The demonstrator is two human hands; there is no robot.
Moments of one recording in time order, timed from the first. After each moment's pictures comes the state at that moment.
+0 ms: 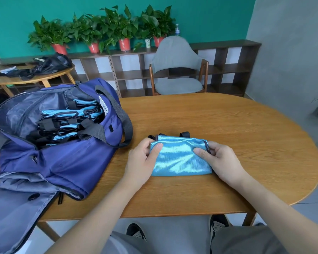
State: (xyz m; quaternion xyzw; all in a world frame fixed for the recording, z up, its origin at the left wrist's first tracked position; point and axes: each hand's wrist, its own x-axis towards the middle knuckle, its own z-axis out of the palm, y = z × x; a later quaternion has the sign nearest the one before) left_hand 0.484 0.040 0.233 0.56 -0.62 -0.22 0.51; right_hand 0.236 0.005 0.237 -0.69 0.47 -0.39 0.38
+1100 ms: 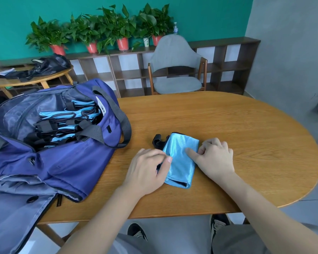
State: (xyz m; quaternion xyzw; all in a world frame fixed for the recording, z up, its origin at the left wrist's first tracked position) left_hand 0.481 0.045 0.220 0.51 -0.78 0.03 0.36; right_hand 0.266 -0.005 0.233 -0.68 0.68 -0.22 0.16
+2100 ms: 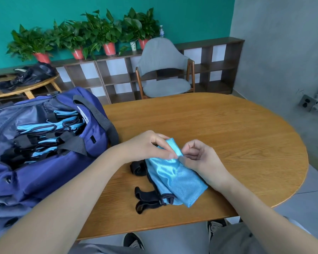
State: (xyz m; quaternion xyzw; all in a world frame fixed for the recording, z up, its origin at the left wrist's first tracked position) left_hand 0.464 -0.016 0.319 0.46 -0.78 -0.40 0.13; right_hand 0.248 0.001 0.232 -0.60 0.38 -0.46 0.53
